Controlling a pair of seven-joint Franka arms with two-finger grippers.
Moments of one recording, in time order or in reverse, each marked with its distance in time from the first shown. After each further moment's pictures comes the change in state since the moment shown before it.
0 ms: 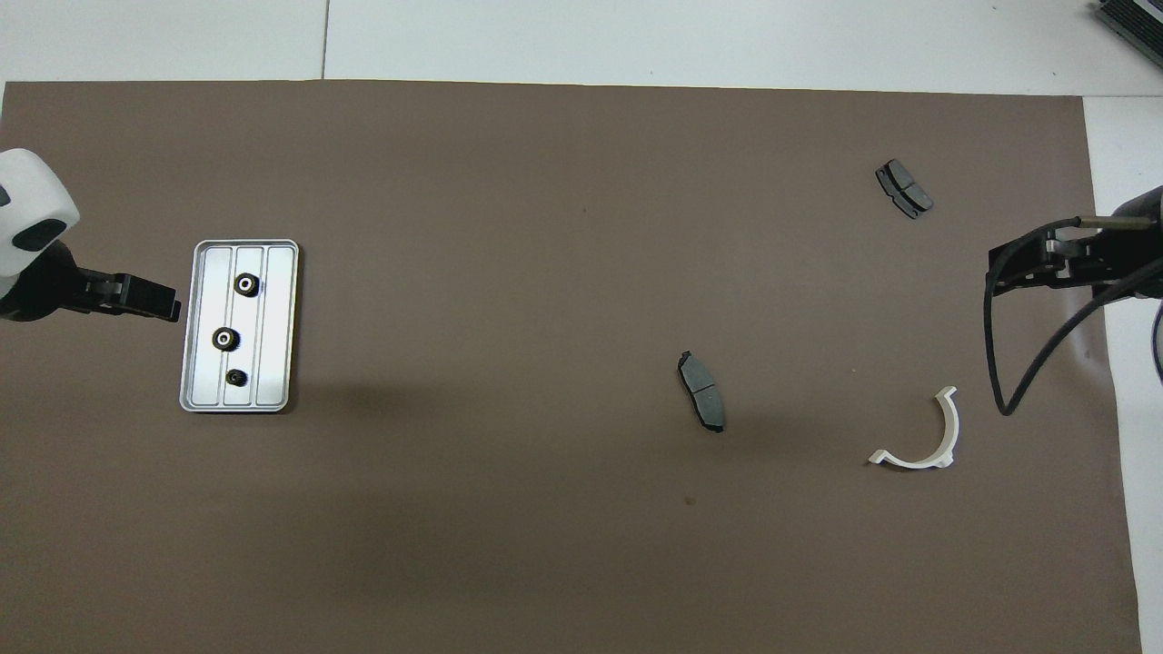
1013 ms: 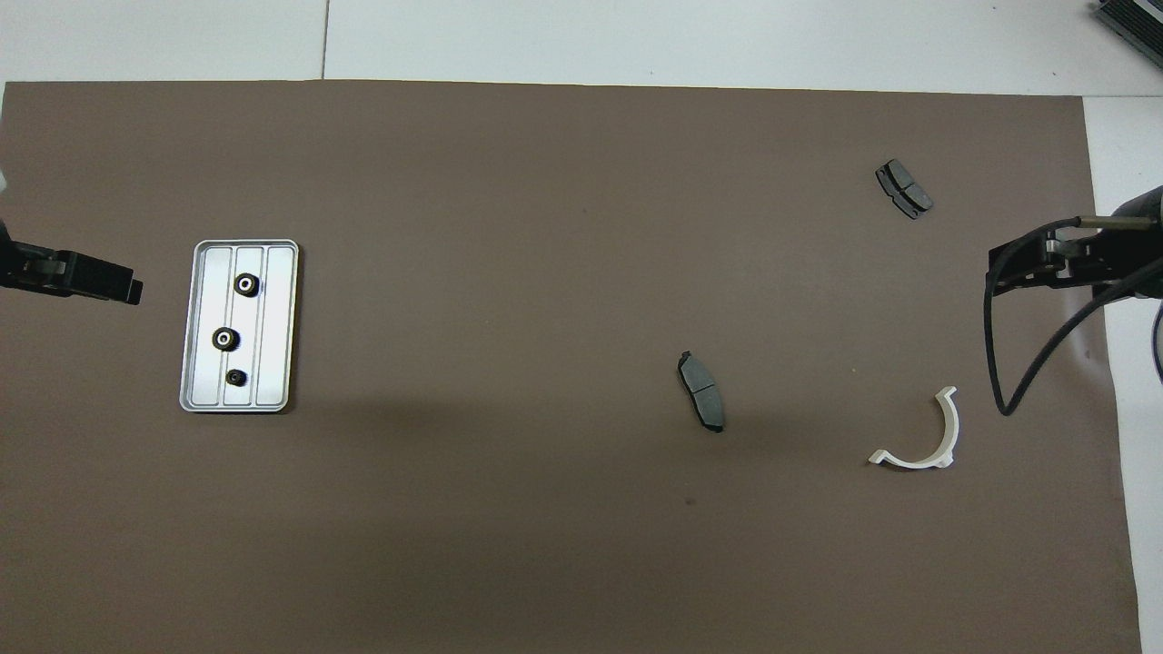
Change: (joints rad) left arm -0.003 -0.016 -0.014 0.204 0.000 -0.190 0.007; right arm 0.000 0.000 0.000 0.000 0.000 0.000 0.000
